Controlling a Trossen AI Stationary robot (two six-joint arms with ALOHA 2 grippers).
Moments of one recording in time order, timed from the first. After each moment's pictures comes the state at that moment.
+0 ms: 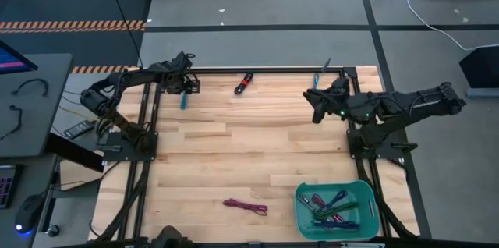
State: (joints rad) left arm 0.96 1.57 0.81 -0.52 -0.13 -0.54; right arm 0.20 0.85 0.93 -0.43 0.81 0.68
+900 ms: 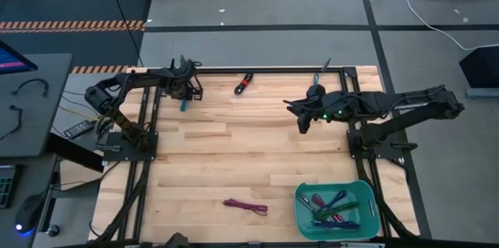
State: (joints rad) left arm 0.87 1.62 0.78 -0.52 -0.18 -0.56; right arm 0.07 1.01 0.93 -0.43 0.43 0.56
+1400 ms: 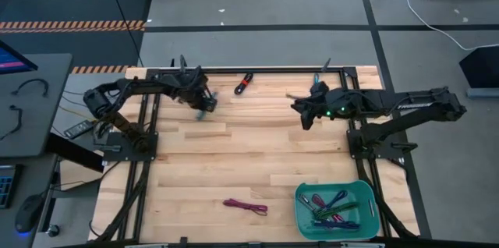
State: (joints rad) left arm 0.69 1.56 0.78 -0.38 0.21 -0.49; right arm 0.01 0.96 0.93 -0.51 0.40 0.64
